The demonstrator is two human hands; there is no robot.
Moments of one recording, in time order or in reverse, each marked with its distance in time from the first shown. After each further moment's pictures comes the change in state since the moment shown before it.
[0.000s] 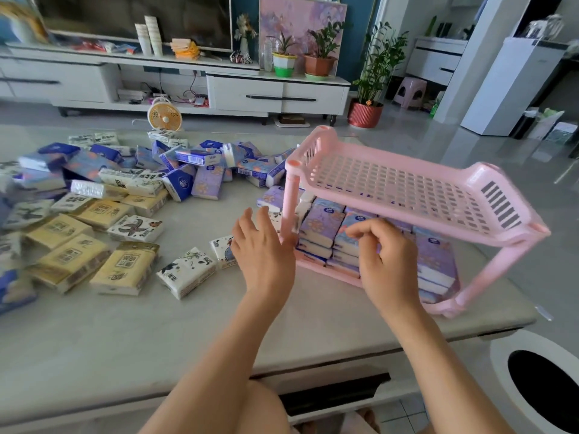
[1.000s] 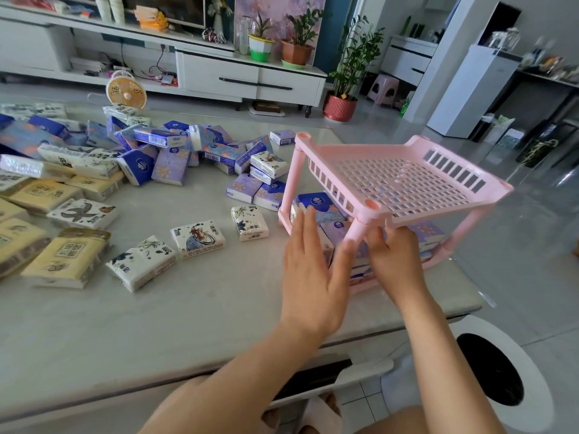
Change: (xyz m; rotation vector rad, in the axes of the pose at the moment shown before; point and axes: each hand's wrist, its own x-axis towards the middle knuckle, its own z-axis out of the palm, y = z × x) left_hand -0.073 0.053 0.024 -0.618 -0.193 0.283; right_hand 0.012 0.034 -0.041 -0.150 -0.122 0.207
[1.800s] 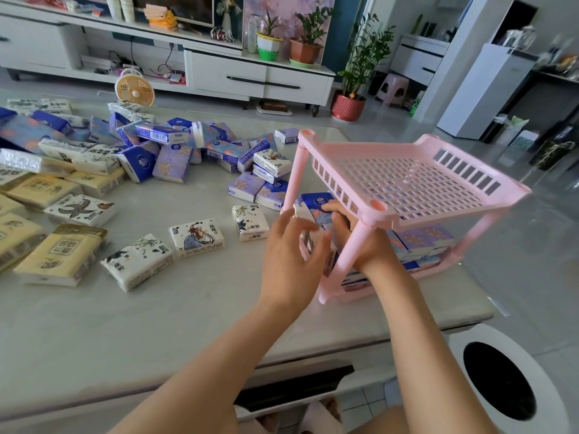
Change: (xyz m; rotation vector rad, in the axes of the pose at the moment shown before) left_hand 0.028 -0.020 -0.015 -0.002 0.047 -0.094; right_hand 0.029 -0.008 0.032 -0.343 -0.414 -0.036
